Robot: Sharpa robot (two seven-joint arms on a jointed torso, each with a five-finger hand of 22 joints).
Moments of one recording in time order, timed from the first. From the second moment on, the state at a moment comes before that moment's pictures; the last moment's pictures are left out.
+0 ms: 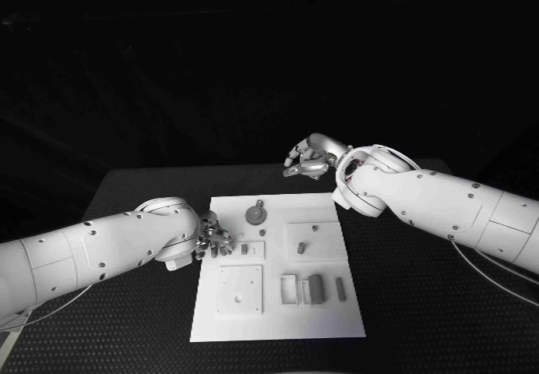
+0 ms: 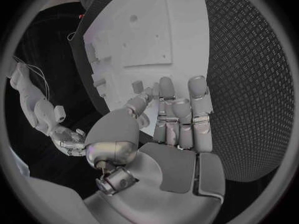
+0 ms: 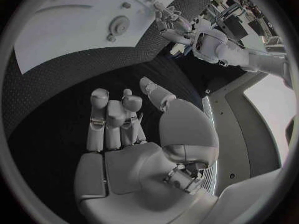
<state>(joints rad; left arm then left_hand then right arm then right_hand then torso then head) 1.25 -0.67 -0.19 1.33 -1.00 0.05 -0.59 0.83 0.06 0.59 -0.26 0.06 1.09 0.06 0.34 0.52 1.28 -0.04 0.63 0.56 1.18 -0.14 1.41 0.56 0.02 1.34 -0.24 0.48 1.31 1.24 -0.61 0.06 1.30 -1.19 -0.29 -0.17 1.00 -0.11 0.61 -0.24 0.08 0.91 0.12 0.24 0.59 1.23 0.01 1.05 0.98 1.20 -0.10 1.39 0.95 0.24 1.13 -0.02 0.97 1.31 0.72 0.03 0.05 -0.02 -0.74</state>
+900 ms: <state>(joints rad) 1.25 -0.67 -0.19 1.33 -1.01 0.05 -0.59 0.83 -0.01 0.56 -0.24 0.06 1.09 0.06 0.34 0.51 1.28 -0.04 0.63 0.56 1.18 -0.15 1.40 0.56 0.02 1.34 -0.24 0.48 1.31 1.24 -0.61 0.06 1.30 -1.19 -0.29 -0.17 1.00 -0.11 0.61 -0.24 0.08 0.91 0.11 0.24 0.59 1.23 0.01 1.05 0.98 1.20 -0.10 1.39 0.95 0.24 1.13 -0.02 0.97 1.31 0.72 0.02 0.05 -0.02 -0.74</state>
